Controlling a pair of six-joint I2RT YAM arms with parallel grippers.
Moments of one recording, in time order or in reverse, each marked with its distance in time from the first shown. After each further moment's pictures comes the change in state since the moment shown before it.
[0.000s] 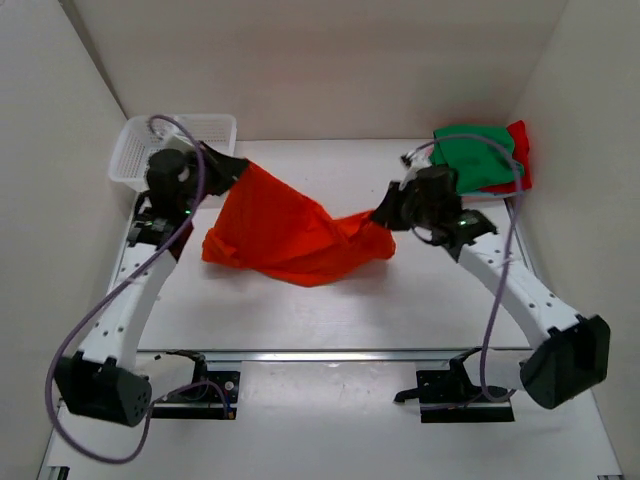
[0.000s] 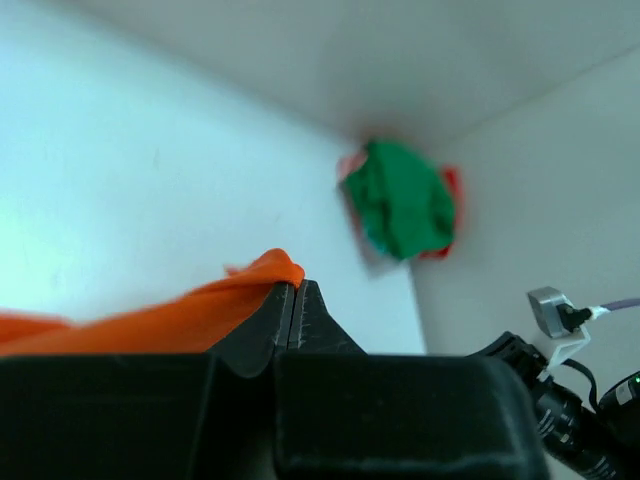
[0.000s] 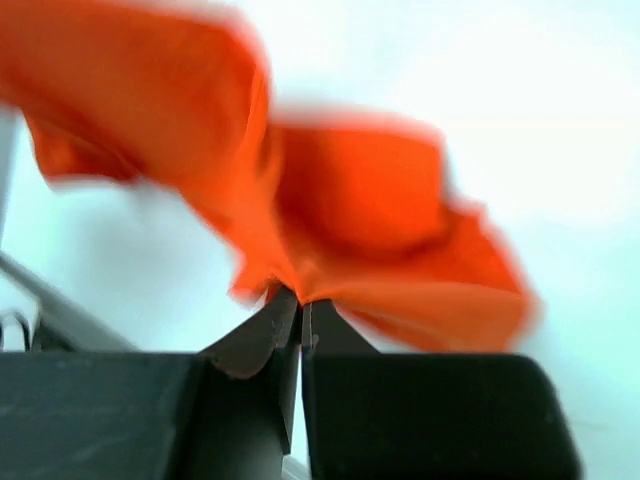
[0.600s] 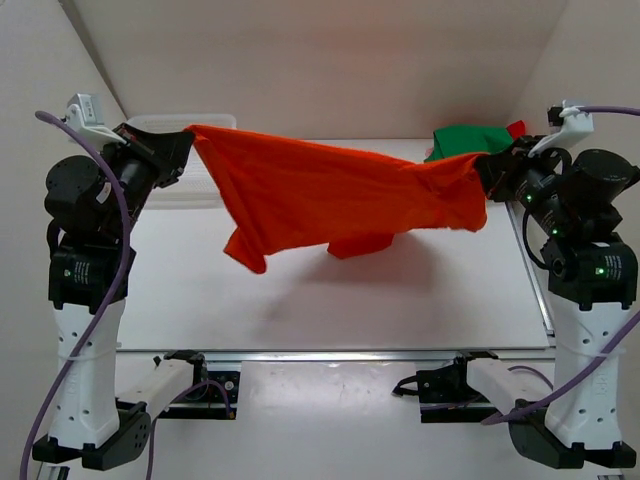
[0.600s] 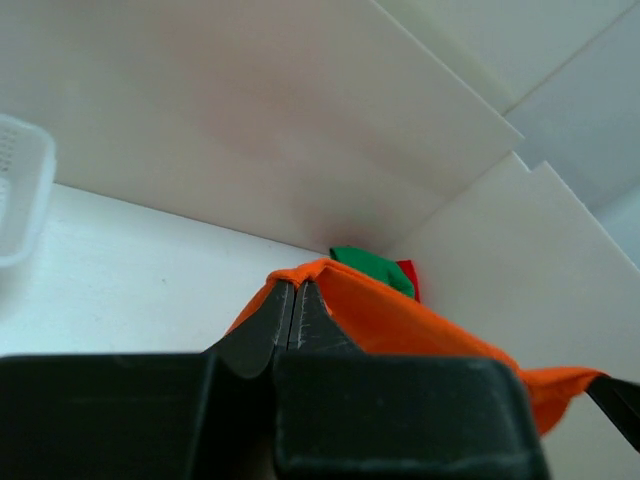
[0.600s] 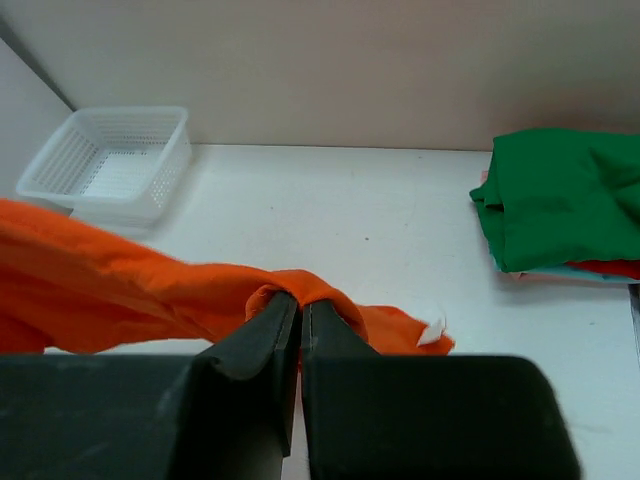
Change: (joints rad) left arm 0.090 -0.207 0.517 -0.370 -0.078 0.110; right arm -0.457 -0.275 0.641 -0.408 -0.032 -0.264
